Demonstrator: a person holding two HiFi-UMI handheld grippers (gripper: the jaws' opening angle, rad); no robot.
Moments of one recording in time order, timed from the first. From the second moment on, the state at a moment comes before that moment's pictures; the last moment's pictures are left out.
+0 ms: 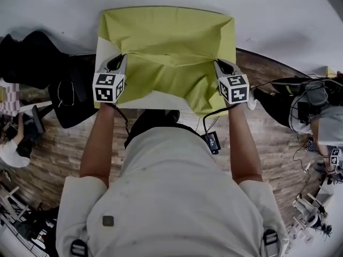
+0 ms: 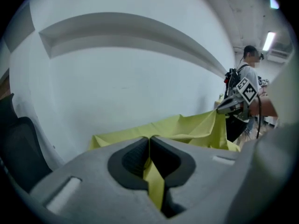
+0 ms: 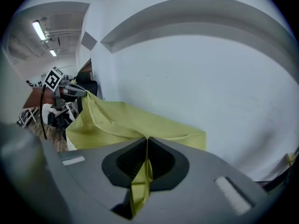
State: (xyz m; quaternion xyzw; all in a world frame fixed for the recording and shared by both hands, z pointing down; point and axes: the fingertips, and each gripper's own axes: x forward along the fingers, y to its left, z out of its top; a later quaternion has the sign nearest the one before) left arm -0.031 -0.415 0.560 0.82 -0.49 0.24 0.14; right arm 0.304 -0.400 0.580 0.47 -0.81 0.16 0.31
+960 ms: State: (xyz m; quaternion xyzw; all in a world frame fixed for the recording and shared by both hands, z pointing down) left arm -0.074 -0.359 0.332 0.85 -0.51 0.12 -0.02; right arm 0.262 -0.360 0.331 0.48 -0.86 -0.02 0.14
